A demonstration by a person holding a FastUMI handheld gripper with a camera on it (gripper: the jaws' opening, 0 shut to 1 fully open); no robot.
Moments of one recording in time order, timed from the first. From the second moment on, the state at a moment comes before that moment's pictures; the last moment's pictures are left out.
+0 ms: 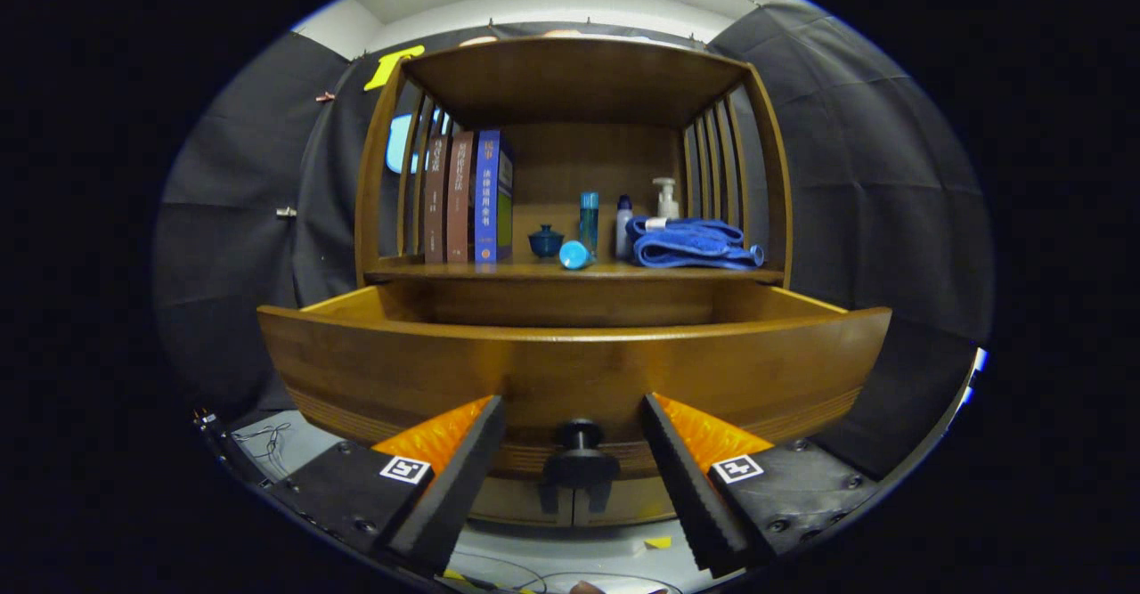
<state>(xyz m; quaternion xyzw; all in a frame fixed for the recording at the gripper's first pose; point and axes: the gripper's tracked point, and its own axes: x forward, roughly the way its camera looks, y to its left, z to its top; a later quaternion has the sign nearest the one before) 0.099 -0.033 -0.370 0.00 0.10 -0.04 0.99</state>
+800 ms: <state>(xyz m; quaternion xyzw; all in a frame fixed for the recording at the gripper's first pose) 0.211 -0.037 -0.373 0.00 0.10 -0.04 0.99</state>
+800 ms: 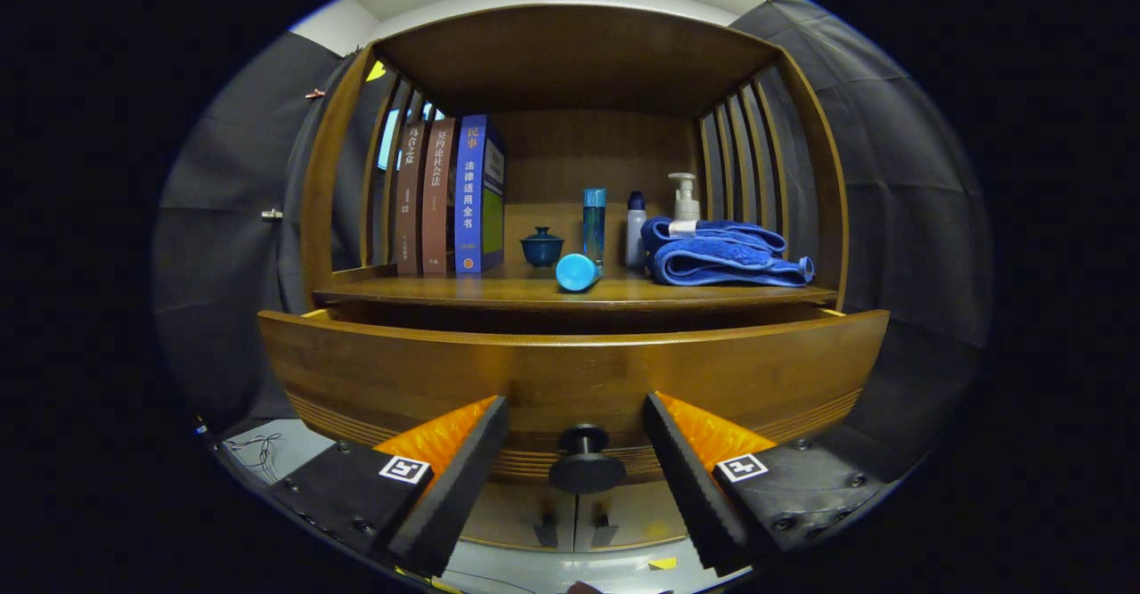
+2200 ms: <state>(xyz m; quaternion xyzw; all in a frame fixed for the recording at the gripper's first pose) 0.190 -0.030 -0.247 0.02 0.05 -0.02 1.00</state>
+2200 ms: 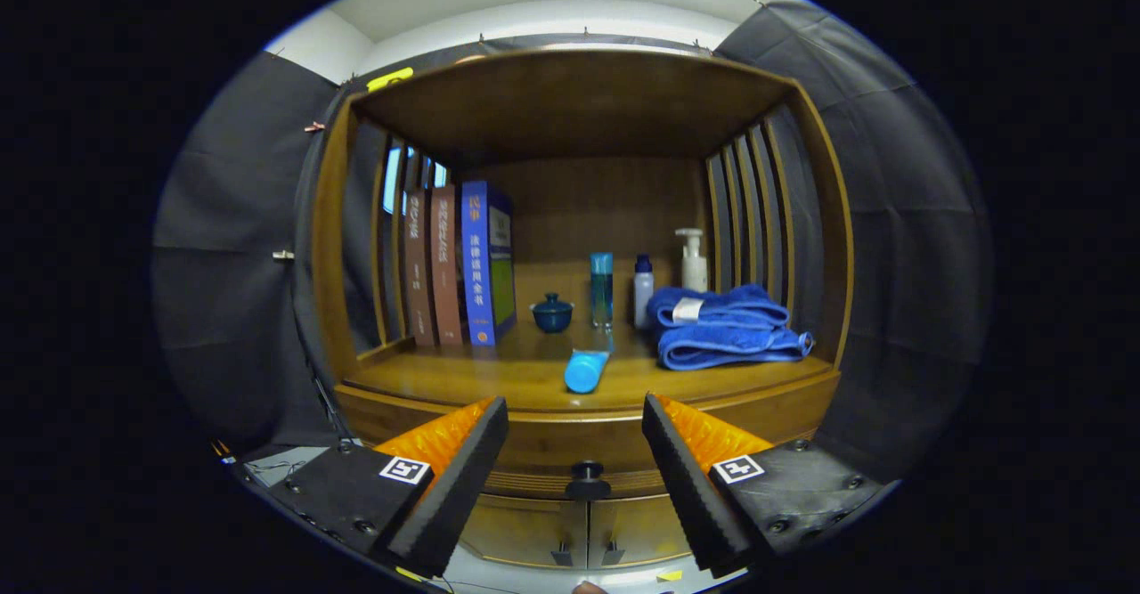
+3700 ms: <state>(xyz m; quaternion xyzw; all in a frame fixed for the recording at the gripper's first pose) -0.017 -0.032 0.050 0.04 -0.01 -0.02 1.00</state>
